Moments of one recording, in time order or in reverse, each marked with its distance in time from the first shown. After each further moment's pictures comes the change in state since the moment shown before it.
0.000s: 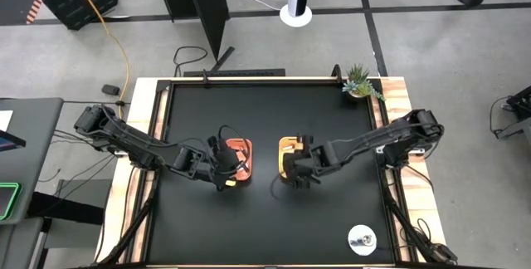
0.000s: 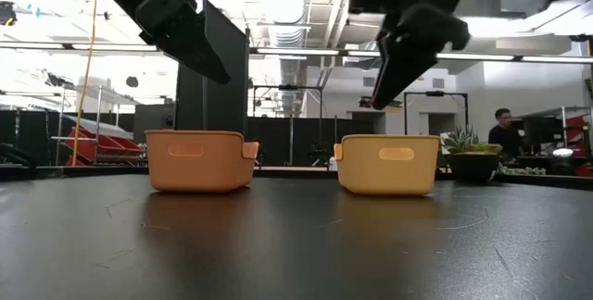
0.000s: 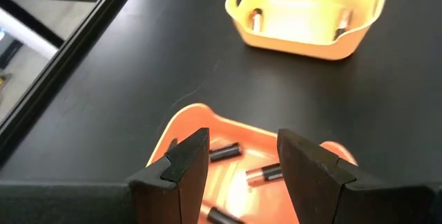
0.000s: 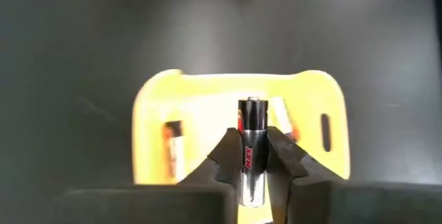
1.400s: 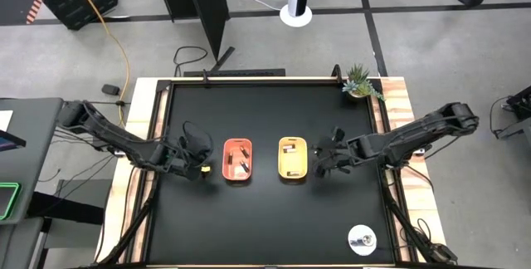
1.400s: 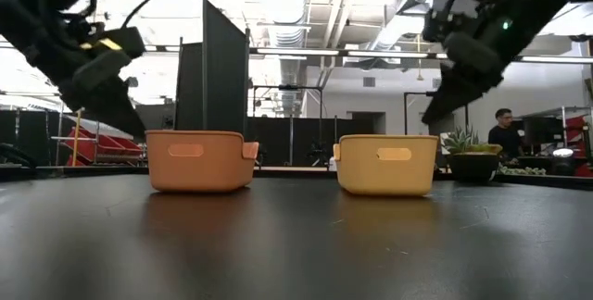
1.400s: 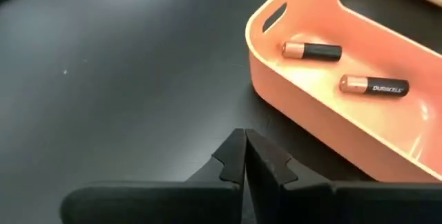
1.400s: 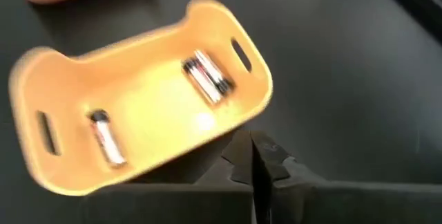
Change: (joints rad) left arm -0.013 -0.355 -0.461 -0.019 -0.028 -0.473; right arm -0.030 -0.421 -0.556 0.338 0.137 0.361
